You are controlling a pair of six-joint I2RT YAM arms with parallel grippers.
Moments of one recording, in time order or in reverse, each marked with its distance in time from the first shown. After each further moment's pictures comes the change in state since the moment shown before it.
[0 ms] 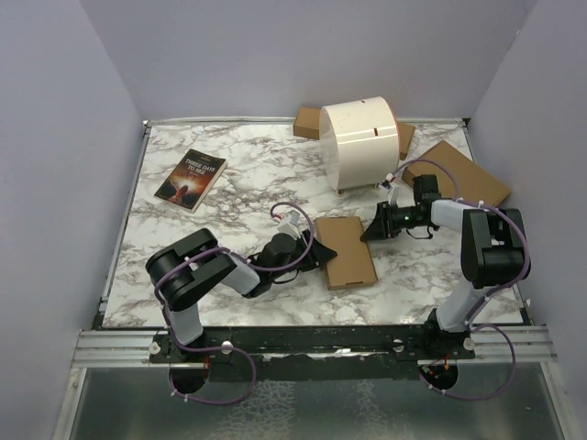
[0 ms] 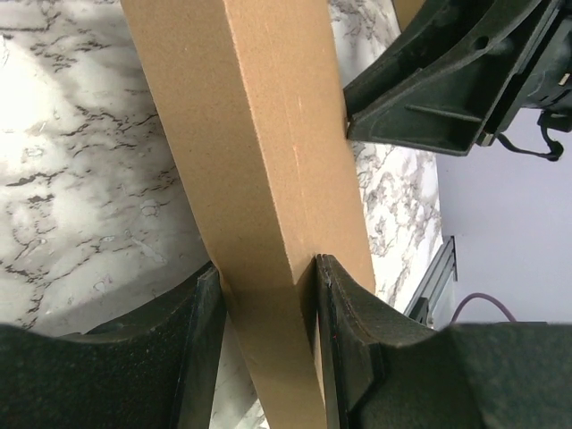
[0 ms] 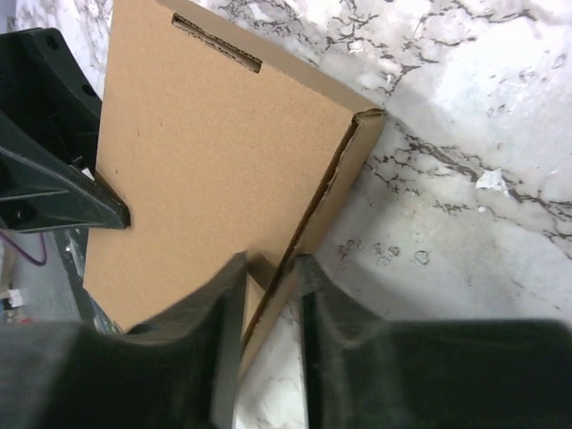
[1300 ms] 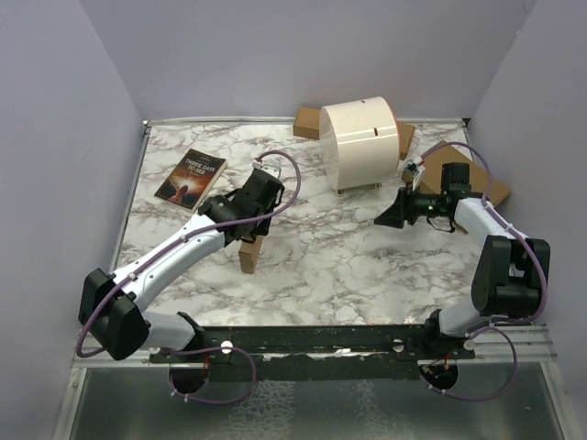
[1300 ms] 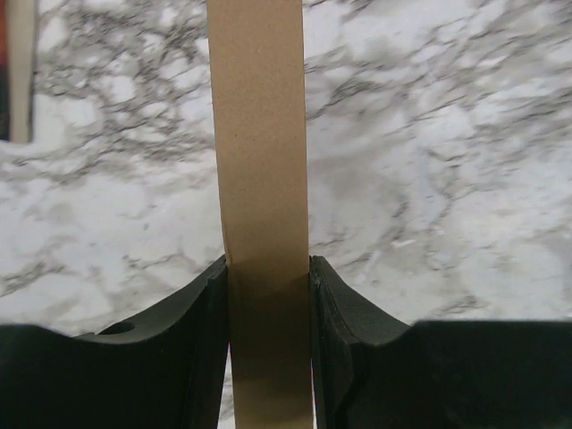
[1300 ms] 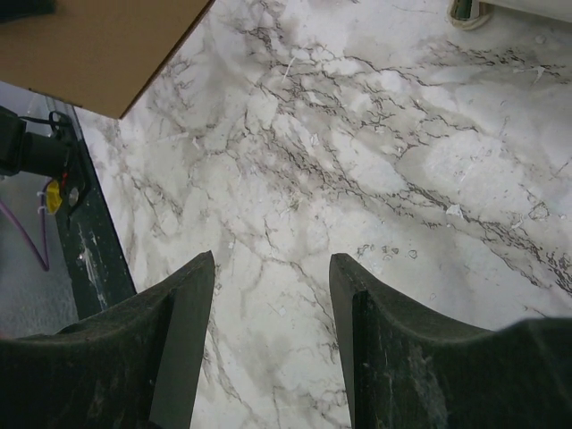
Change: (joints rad) left arm 0.204 -0.491 0.621 -1.629 -0.318 0.766; right arm -0.131 -0.219 0.063 -0.148 -0.122 -0.117
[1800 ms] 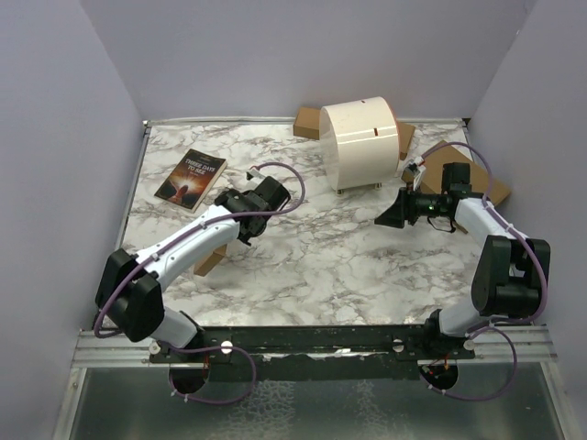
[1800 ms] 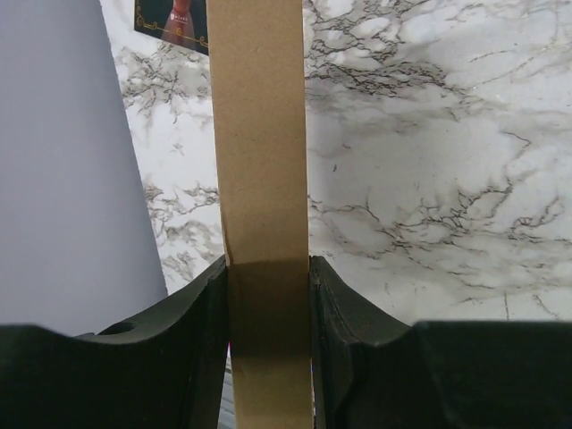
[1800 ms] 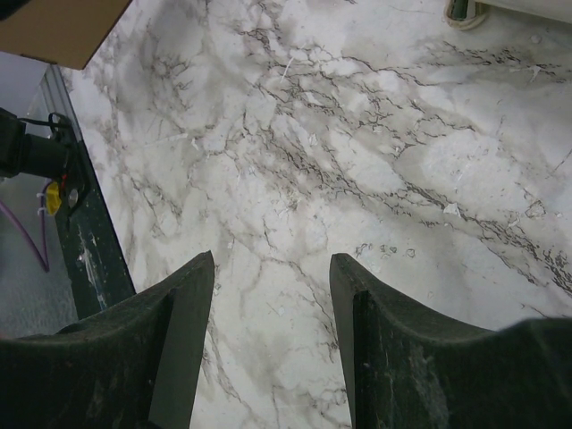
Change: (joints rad) left arm 0.001 0.143 0.058 -0.317 -0.437 0.071; right arm -0.007 0.000 0.000 0.000 0.000 0.000
